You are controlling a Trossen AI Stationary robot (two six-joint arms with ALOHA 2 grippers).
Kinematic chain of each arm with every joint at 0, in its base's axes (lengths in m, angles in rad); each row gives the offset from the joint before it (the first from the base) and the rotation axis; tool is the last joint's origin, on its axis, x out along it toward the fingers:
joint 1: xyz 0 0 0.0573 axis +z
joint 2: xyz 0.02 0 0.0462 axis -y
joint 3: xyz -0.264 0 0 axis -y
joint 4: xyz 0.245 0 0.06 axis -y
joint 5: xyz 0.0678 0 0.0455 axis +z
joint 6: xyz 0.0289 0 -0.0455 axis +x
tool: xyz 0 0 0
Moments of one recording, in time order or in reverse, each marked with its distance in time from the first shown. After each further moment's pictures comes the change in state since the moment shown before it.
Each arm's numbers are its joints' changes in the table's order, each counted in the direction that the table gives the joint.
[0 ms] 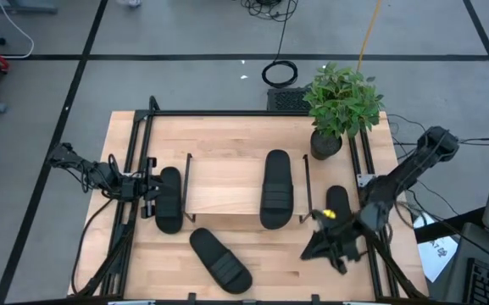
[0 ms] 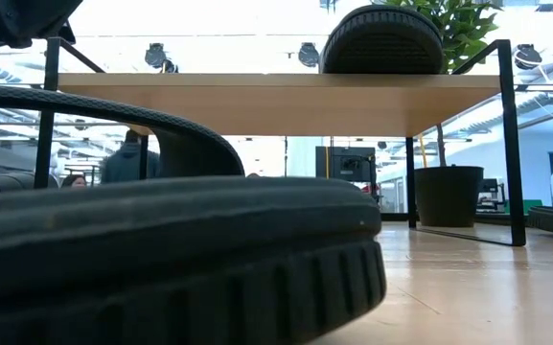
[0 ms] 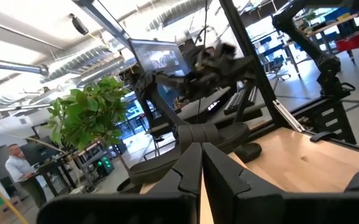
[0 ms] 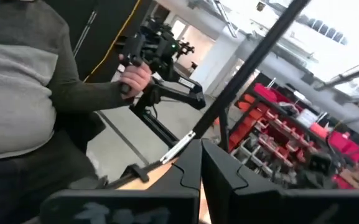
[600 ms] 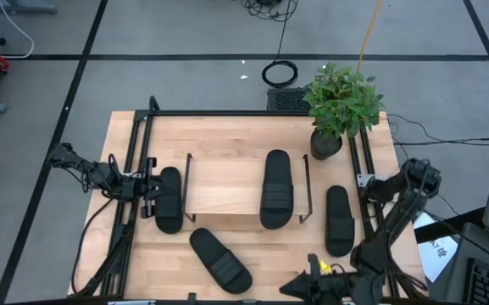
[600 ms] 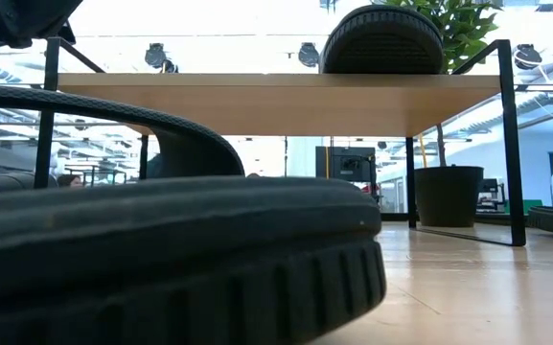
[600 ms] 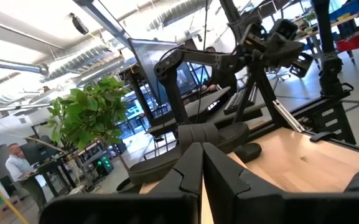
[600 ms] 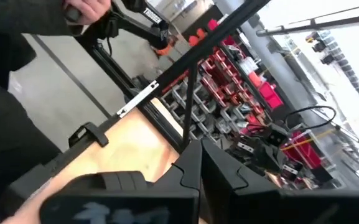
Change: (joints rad) left arm 0.000 0.000 0.000 0.000 0.000 -0.003; right arm 0.239 -0.511 0.514 -0.161 -0.659 -0.136
